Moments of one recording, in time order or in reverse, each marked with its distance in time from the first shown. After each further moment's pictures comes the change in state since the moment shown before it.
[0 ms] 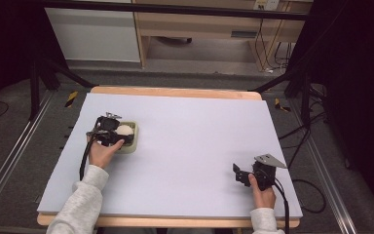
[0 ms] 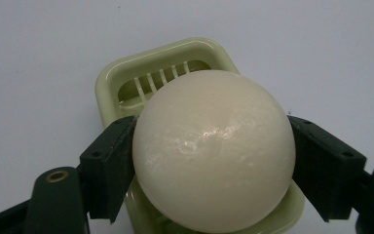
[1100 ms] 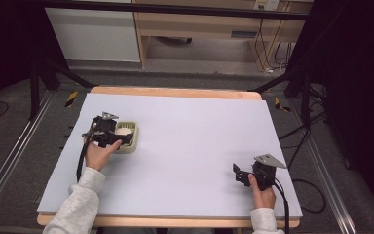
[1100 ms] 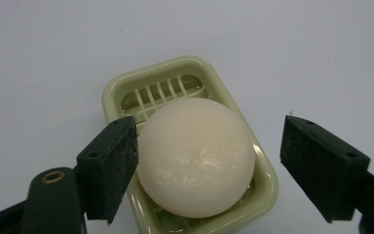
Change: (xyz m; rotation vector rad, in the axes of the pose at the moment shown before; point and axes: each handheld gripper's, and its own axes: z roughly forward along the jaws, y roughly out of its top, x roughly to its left) left arm -0.005 -0.001 -0.022 -0.071 -0.016 0.008; right arm 0.001 0.000 0.000 0.002 -0.003 0.003
